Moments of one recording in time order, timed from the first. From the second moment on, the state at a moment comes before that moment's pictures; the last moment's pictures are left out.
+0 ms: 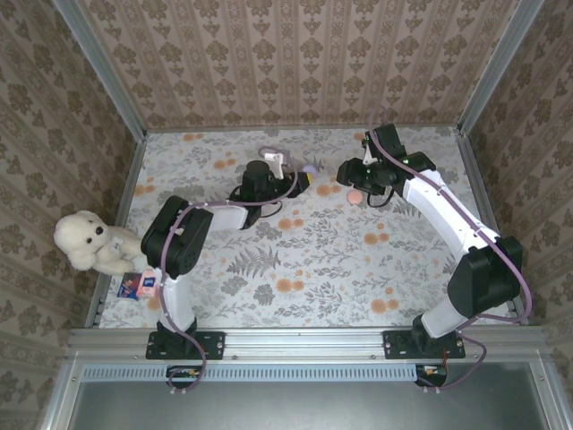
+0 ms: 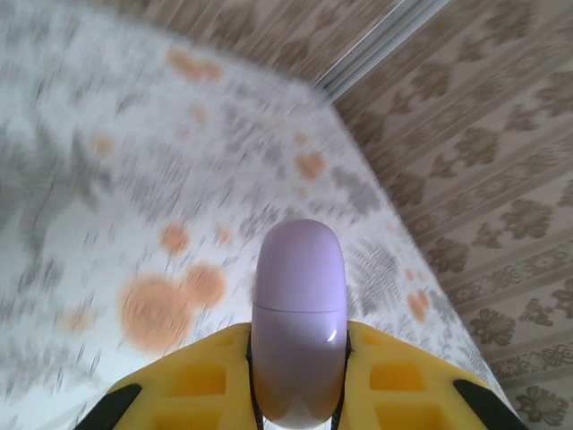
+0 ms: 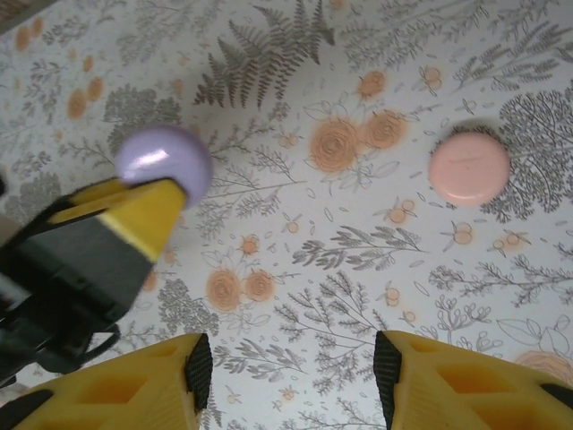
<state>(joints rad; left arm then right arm) -0.58 1.97 1.06 0.61 0.46 -0.71 0.30 1.56 1.41 -0.76 -0.16 0.58</state>
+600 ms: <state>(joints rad) -0.61 2.09 1.19 0.26 0.38 -0.84 0.30 1.56 1.37 -0.71 -0.14 0.61</state>
